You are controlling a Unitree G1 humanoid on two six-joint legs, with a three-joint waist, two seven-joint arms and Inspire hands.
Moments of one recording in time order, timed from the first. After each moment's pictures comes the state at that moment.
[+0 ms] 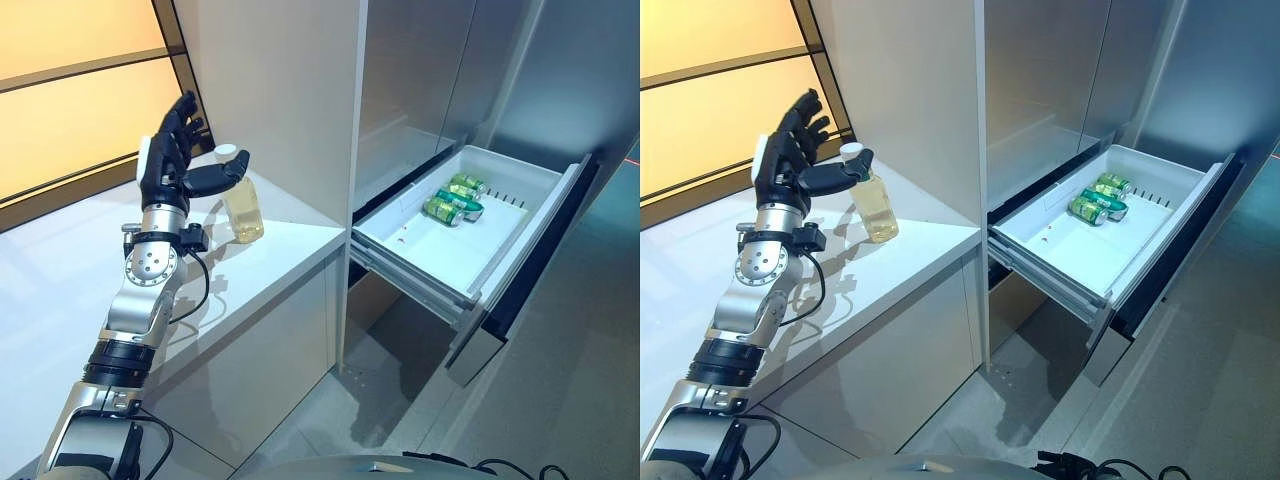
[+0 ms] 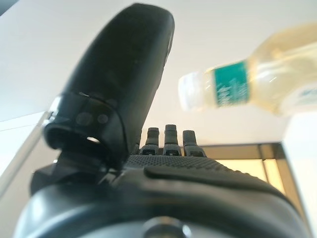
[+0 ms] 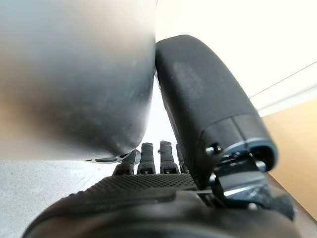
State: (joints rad) left arm -0.35 0.57 -0.05 0.08 -0.41 -0.08 0.22; right arm -0.02 -0.25 0.24 1.29 0.27 0.12 0.30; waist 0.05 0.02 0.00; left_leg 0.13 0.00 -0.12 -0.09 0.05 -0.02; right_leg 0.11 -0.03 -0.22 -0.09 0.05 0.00
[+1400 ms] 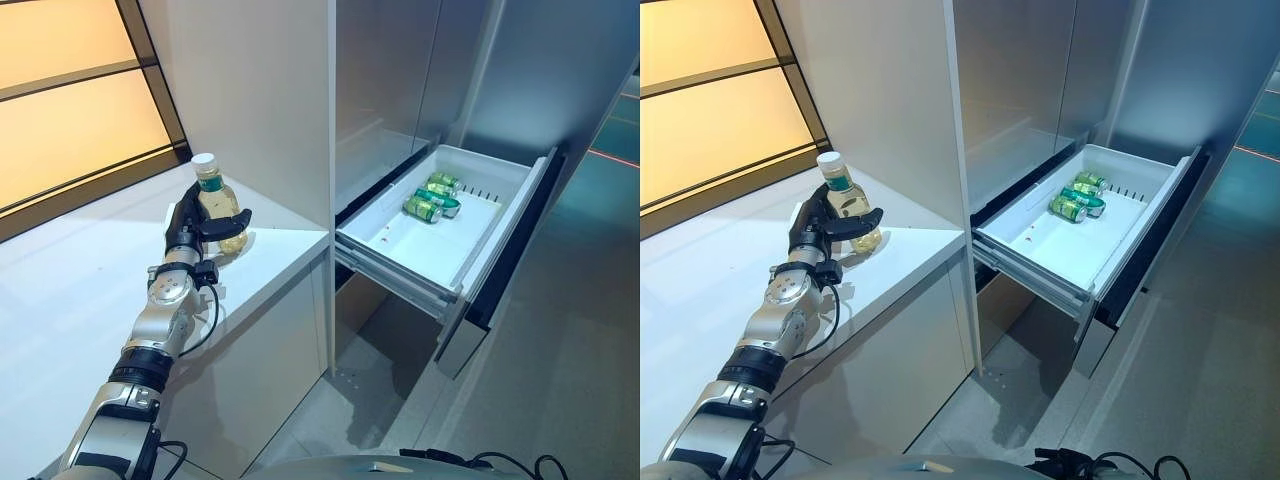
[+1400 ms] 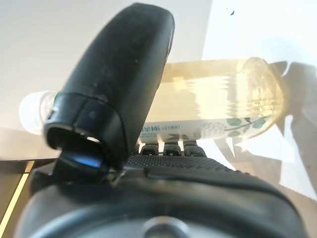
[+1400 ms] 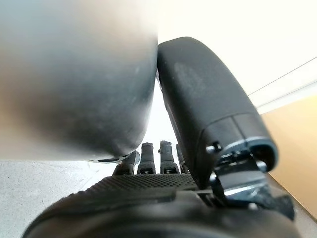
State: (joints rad) left arm -0.35 0.48 -0.08 0.41 -0.47 -0.06 0.21; right arm -0.04 -0.25 0.24 1.27 0.22 0.15 0.31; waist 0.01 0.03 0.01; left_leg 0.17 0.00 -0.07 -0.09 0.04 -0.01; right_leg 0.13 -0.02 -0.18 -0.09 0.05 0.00
